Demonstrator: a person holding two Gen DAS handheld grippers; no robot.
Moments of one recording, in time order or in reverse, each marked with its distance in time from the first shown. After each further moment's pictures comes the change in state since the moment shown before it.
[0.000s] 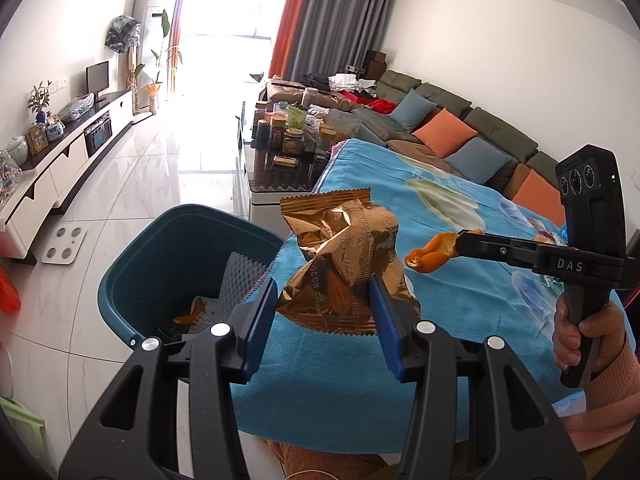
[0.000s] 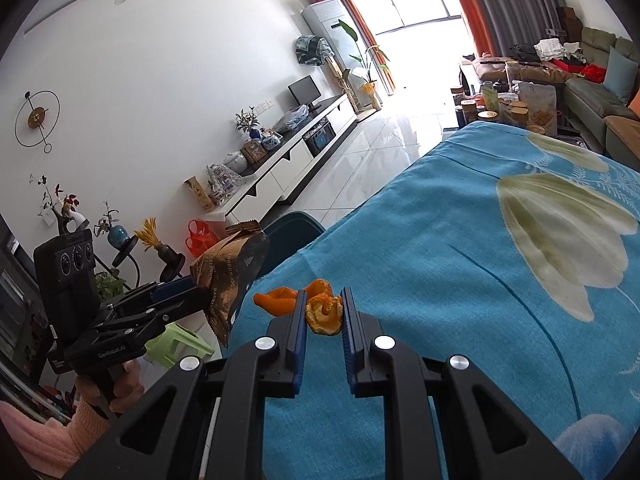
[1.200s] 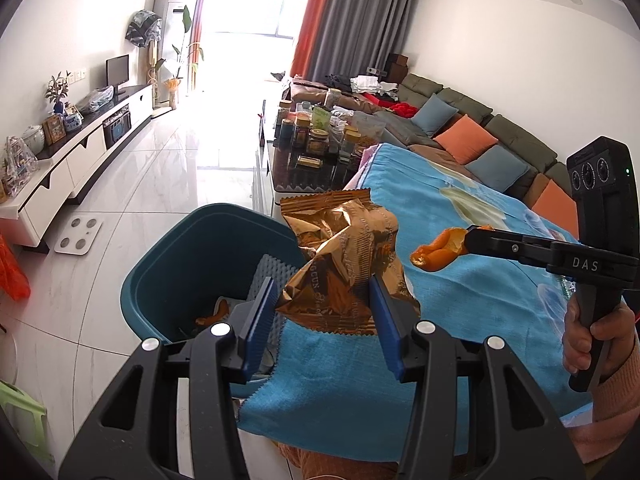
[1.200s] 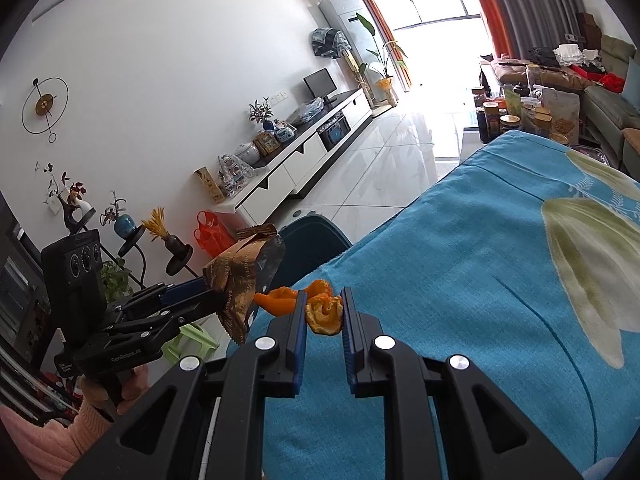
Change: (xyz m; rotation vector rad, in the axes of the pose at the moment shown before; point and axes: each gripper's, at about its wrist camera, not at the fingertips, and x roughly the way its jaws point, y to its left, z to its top) left arm 0.009 0.014 0.004 -0.045 -0.004 0.068; right arm 0.026 0.019 0.019 -0.044 0.031 0.035
